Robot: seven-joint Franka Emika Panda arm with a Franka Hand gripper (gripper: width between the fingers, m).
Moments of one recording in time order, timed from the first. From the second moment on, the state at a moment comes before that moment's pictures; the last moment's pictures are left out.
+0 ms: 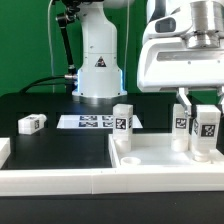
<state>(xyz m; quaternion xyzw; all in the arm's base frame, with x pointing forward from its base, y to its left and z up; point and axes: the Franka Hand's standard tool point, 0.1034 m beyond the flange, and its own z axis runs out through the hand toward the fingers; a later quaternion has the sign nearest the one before) 0.625 0.121 0.100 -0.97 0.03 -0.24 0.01</state>
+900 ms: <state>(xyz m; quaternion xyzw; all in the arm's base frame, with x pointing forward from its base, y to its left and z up) 0.618 0.118 0.082 -0.96 0.02 -0.28 0.00</state>
